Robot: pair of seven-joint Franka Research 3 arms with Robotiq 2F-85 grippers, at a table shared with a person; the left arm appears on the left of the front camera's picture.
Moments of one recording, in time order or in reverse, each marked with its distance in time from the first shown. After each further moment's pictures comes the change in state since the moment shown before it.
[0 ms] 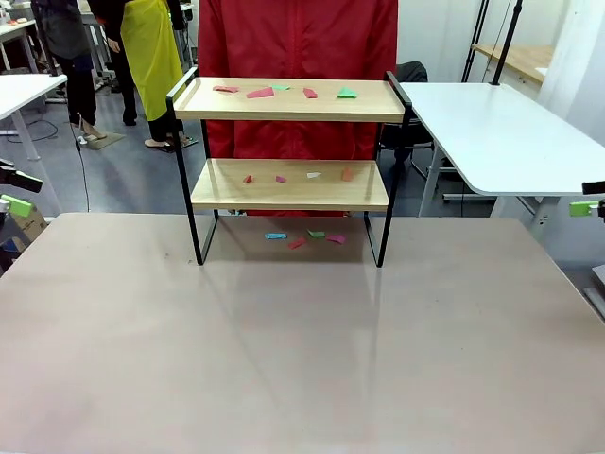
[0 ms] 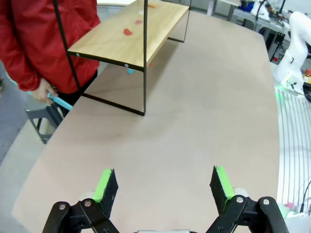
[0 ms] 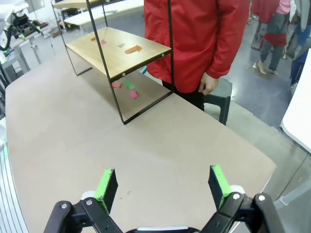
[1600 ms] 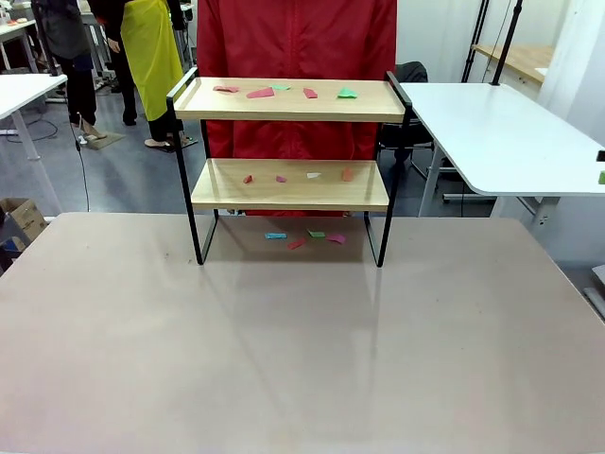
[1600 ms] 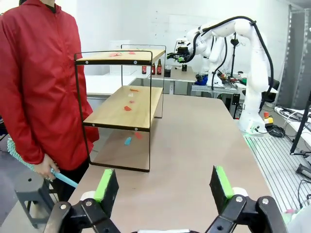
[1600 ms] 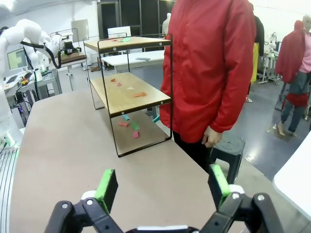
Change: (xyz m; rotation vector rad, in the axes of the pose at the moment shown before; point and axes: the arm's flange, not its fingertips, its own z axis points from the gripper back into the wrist) left arm -0.068 0.111 0.071 -0.217 -0.496 -0.113; right arm -0.016 -0.118 0.008 0.196 -0.291 0.107
